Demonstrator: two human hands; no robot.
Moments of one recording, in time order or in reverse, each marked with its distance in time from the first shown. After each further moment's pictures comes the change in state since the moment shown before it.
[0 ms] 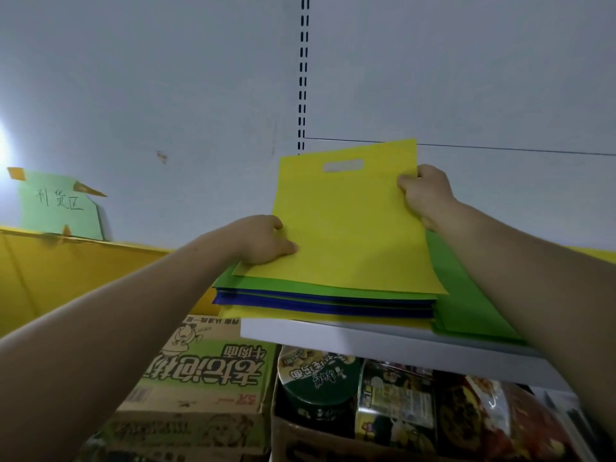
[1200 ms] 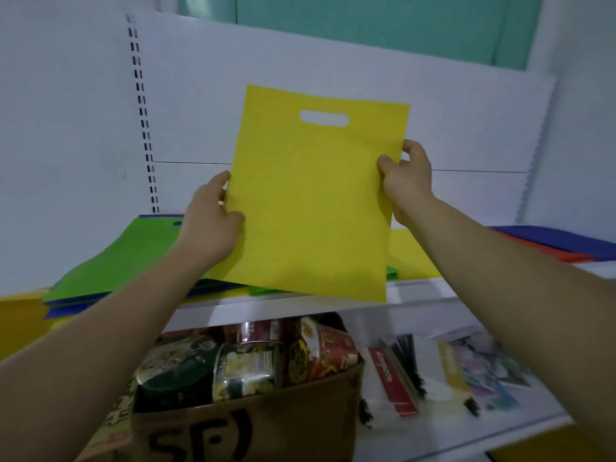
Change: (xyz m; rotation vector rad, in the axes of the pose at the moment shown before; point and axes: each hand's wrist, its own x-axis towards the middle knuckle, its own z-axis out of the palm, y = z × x) left_hand -0.089 0.162 0.019 -0.750 0.525 0.498; right_hand -0.122 -0.024 -0.242 0.169 0.466 -0.140
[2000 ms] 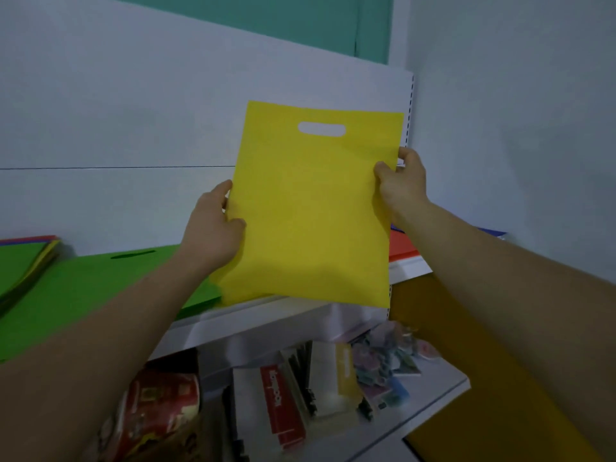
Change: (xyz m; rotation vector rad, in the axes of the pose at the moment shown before) left_hand 0.025 0.121 0.264 -0.038 -0.210 0.101; right_hand 0.112 0.083 -0.248 -0.155 0.197 0.005
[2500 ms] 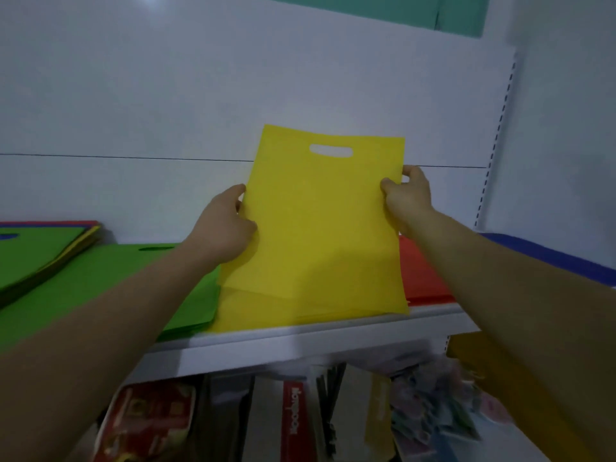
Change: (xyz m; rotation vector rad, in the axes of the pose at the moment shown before) left_hand 0.041 -0.011 0.027 0.121 0.025 -0.248; right_hand 0.078 0.074 0.079 -0.038 -0.260 0.111
